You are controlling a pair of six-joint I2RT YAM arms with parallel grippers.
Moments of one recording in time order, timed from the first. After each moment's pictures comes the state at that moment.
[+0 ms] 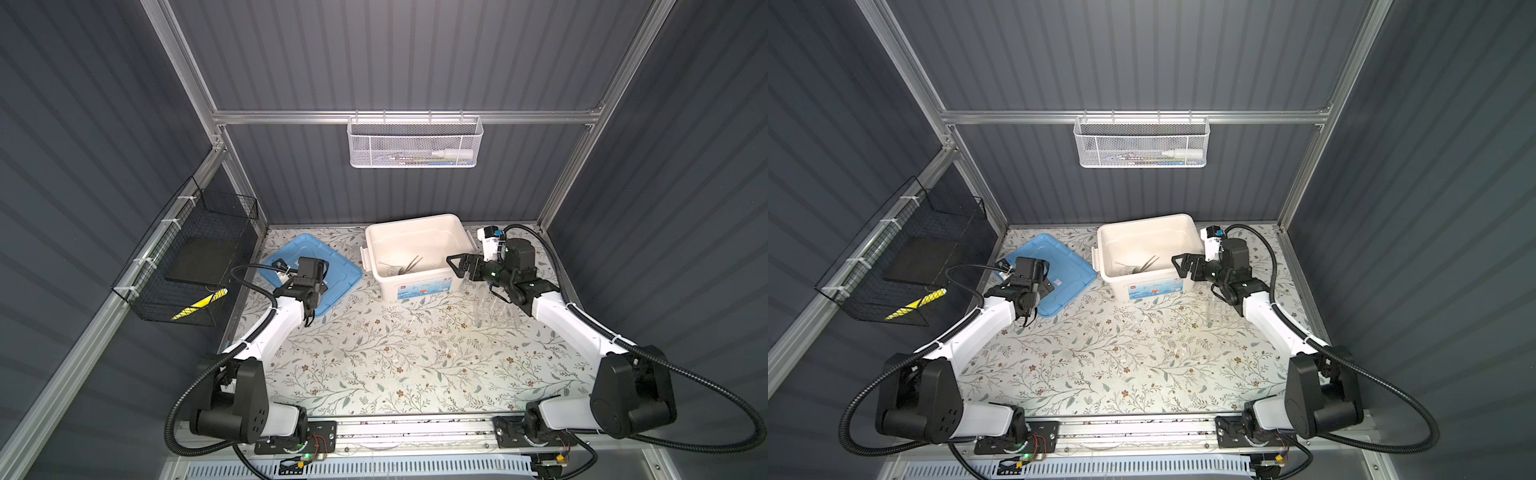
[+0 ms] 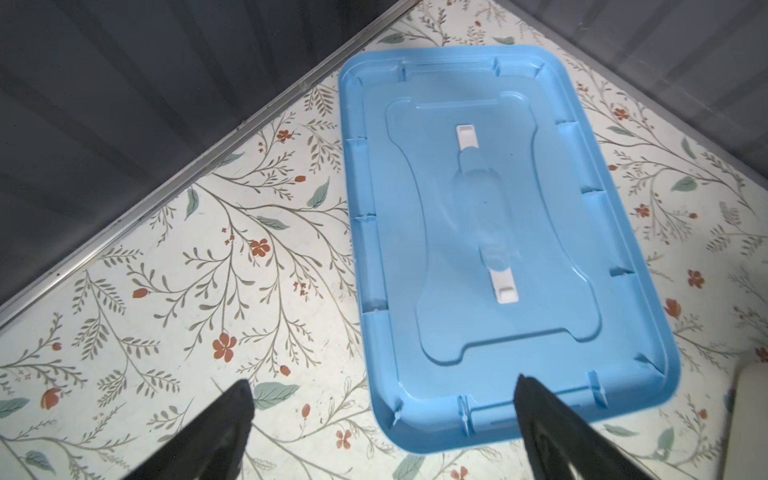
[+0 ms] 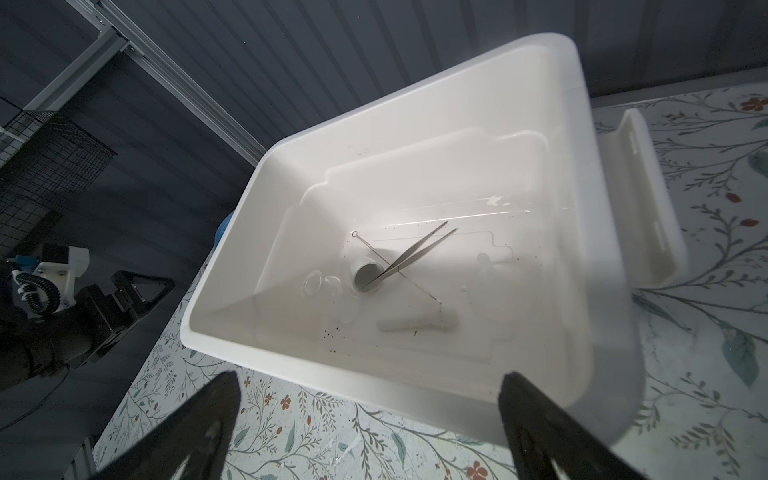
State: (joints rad) left arm -0.18 1.42 0.95 -0.51 -0.51 -0.76; right arm 0.23 1.38 0.95 0.00 -0.44 0.36
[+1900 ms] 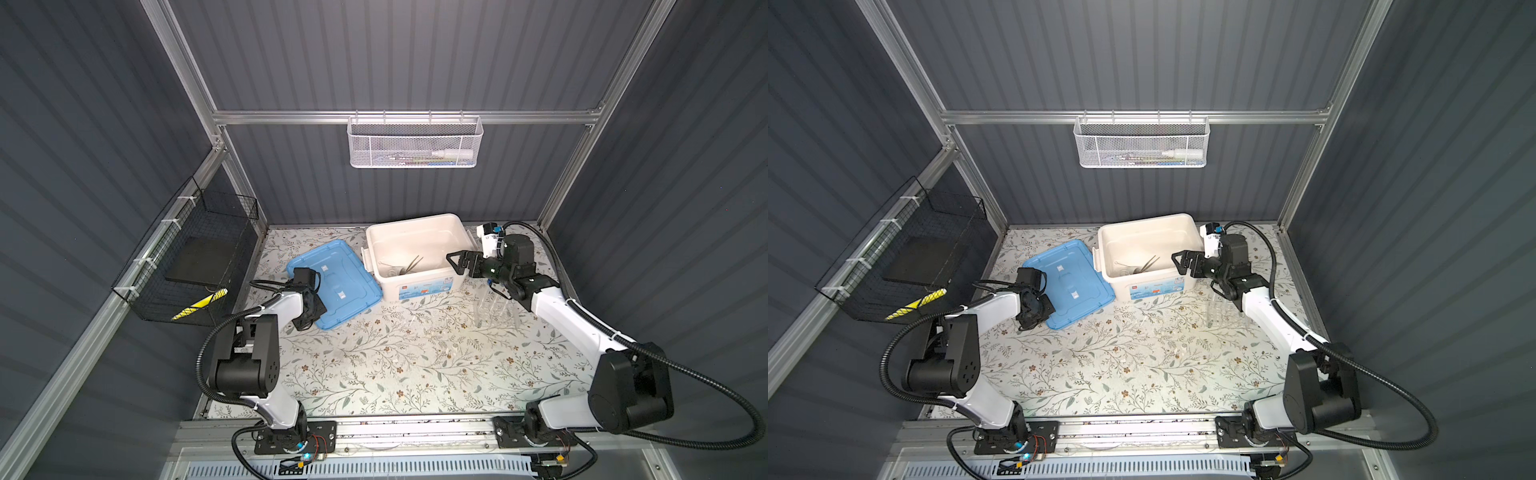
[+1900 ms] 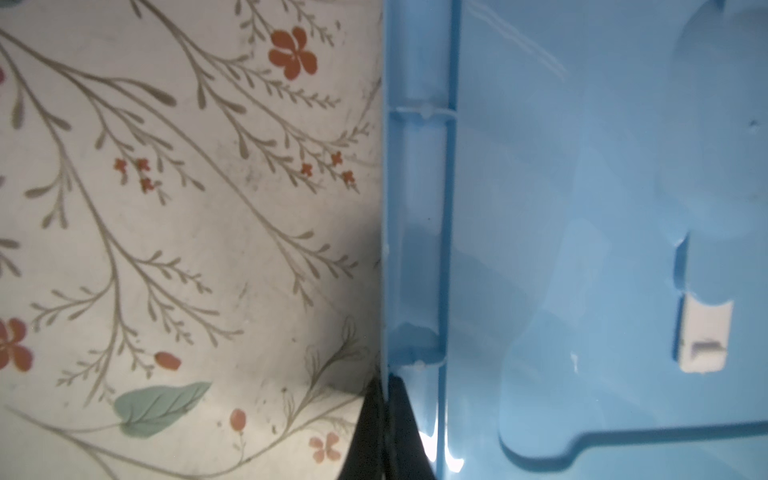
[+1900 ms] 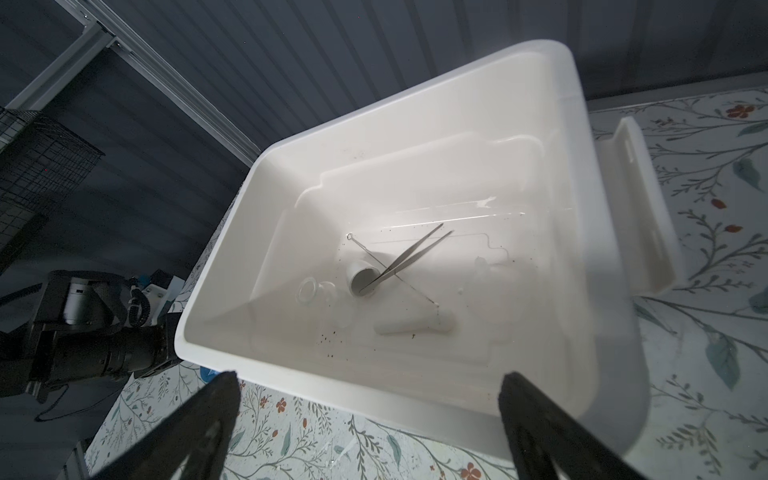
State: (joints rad) left arm -0.09 1.64 0.90 -0.50 -0.12 -0.59; right arm 0.23 1.42 1.01 -0.06 -0.42 0.34
